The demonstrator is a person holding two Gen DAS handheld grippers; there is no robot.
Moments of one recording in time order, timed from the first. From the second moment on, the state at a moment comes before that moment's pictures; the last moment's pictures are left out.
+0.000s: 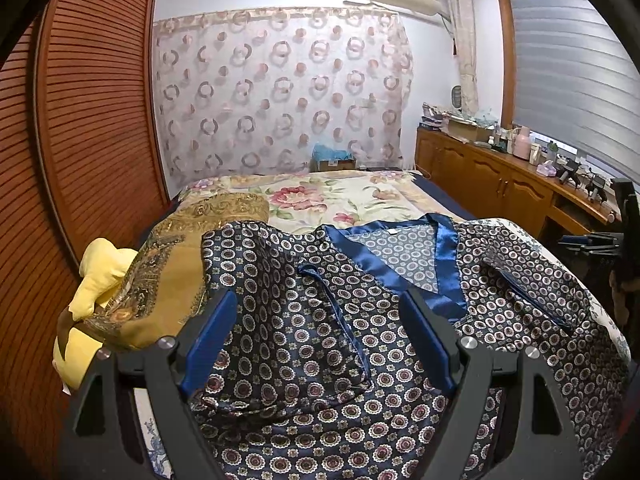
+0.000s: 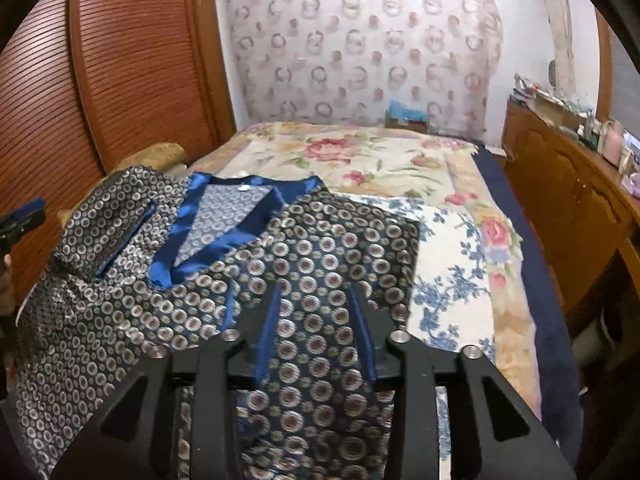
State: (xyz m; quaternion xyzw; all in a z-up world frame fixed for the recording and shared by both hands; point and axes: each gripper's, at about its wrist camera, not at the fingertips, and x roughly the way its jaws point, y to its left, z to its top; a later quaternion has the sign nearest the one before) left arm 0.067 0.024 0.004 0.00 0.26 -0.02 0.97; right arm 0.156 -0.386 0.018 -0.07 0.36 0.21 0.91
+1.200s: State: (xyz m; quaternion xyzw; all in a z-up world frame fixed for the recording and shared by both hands) left arm 0.202 0.132 -0.032 -0.03 0.39 -0.01 0.92; right arm 0.286 -0.393 -0.042 -0.08 0.46 0.21 0.86
